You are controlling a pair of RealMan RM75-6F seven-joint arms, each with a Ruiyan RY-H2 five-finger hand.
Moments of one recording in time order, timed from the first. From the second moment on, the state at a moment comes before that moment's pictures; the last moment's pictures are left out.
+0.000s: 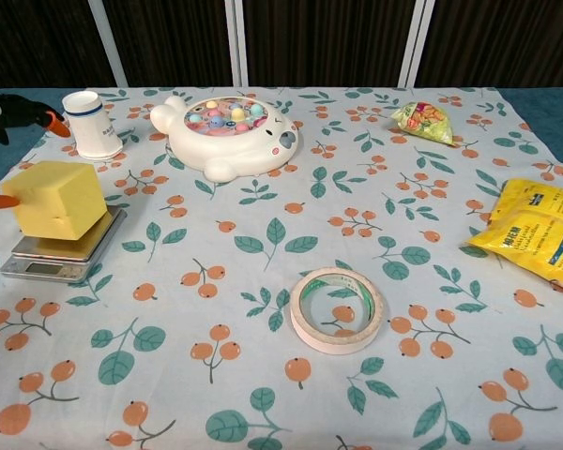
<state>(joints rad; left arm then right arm) -0.56 -1.27 -0.02 -1.41 1.41 1.06 0.16 0.07 -1.13 0.09 -1.63 -1.46 1.50 -0.14</state>
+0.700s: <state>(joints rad) -0.40 -1.06 -0.02 -1.63 1.53 1.41 0.17 0.07 -1.13 0.09 -1.64 -1.47 1.50 -0.13</state>
